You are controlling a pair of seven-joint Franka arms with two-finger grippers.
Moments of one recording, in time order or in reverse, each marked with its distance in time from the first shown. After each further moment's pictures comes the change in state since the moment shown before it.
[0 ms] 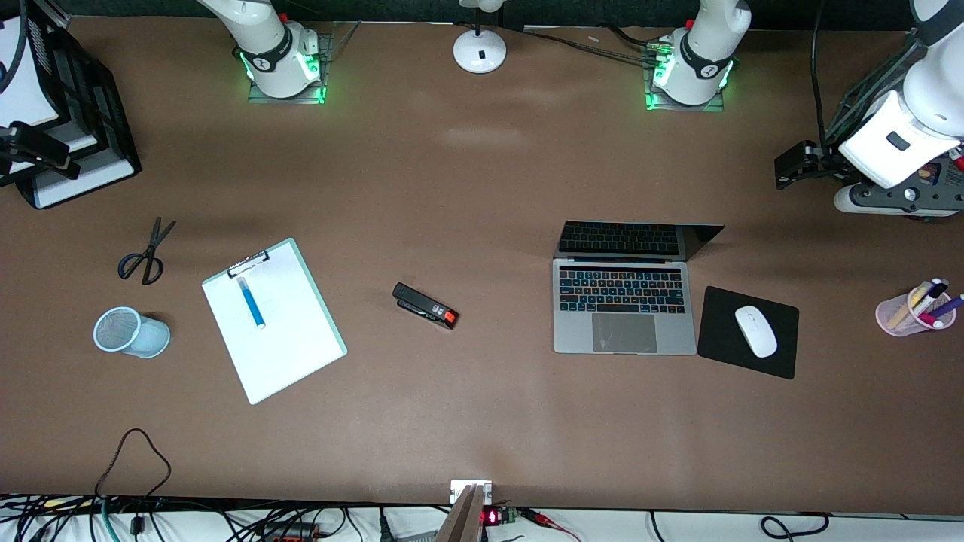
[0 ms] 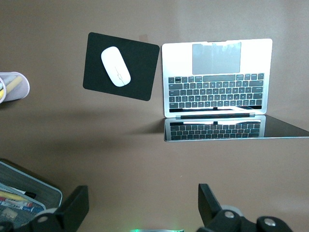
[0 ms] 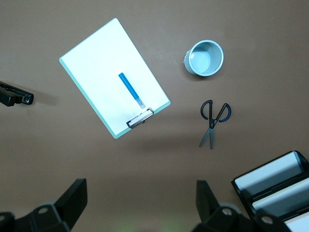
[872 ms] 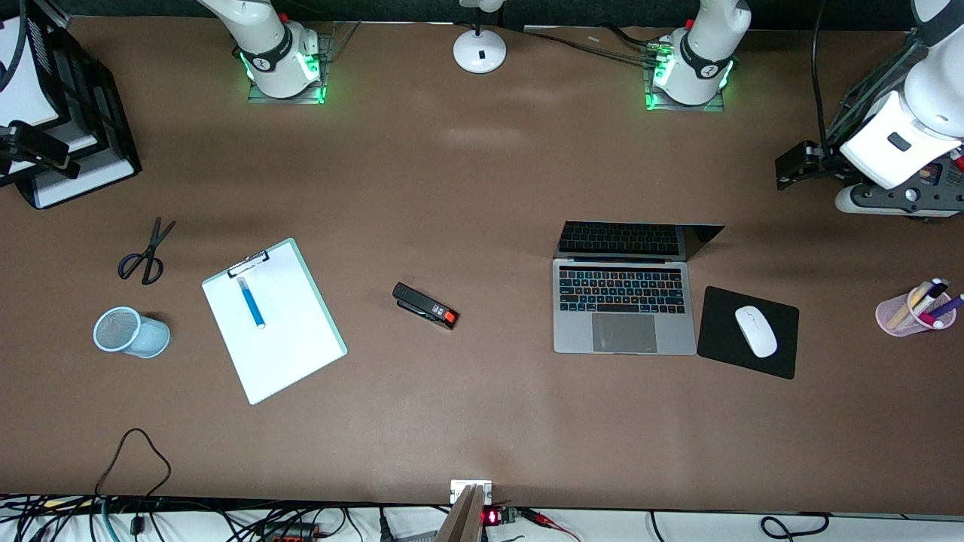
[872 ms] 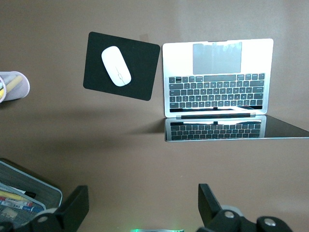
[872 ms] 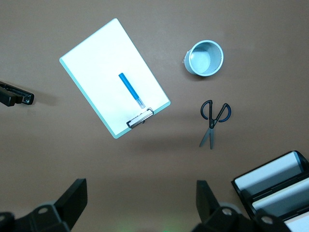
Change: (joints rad) left arm 0.002 0.005 0.001 0.000 0.000 0.000 0.000; right arm 0.000 -0.002 0.000 0.000 0.000 0.000 0.000
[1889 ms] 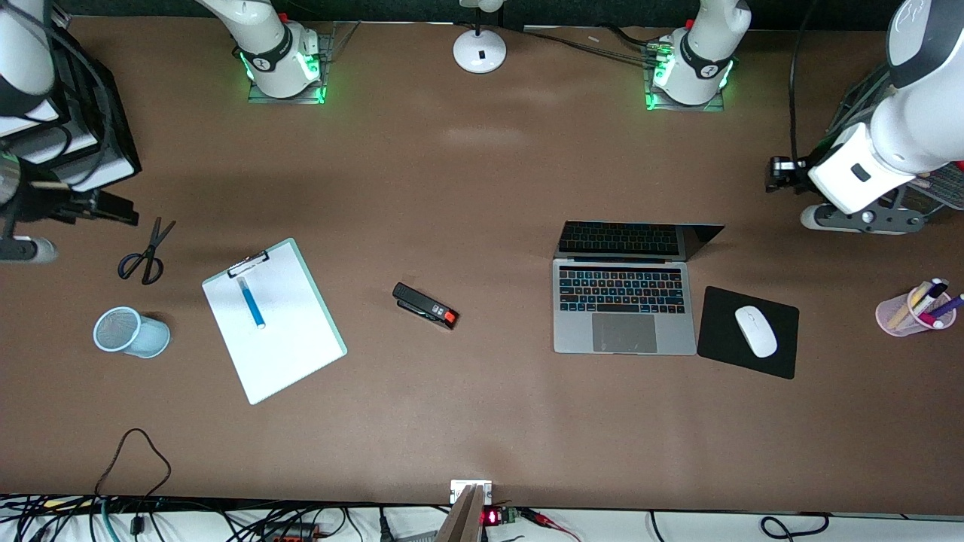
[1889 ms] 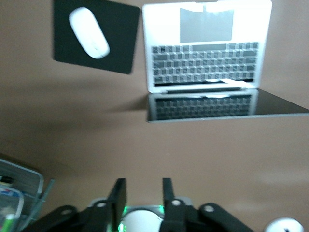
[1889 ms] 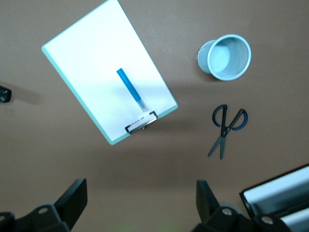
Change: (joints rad) left arm -0.003 0.060 -0.008 -0.006 -0.094 -0.094 -0.006; right arm 0.037 0.185 0.001 -0.022 0.000 0.103 -0.001
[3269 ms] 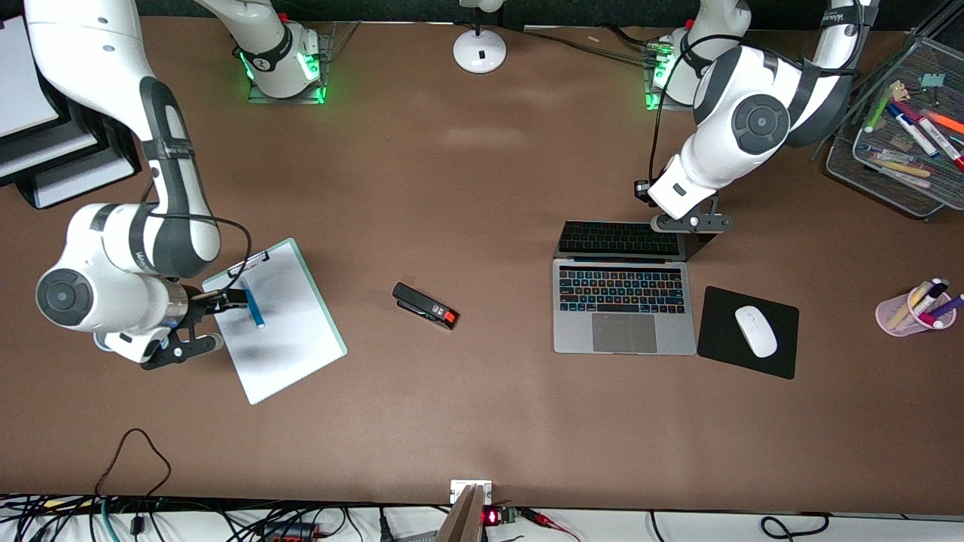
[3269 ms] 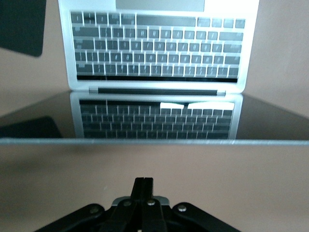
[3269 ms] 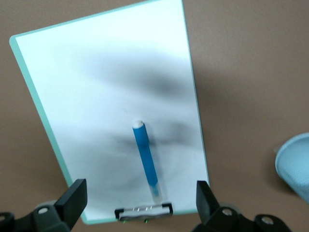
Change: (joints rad) left arm -0.001 -0.077 -0.233 -0.599 -0.063 0.663 -0.240; right arm 0.063 0.411 0.001 -0.002 0.098 0.385 -0.319
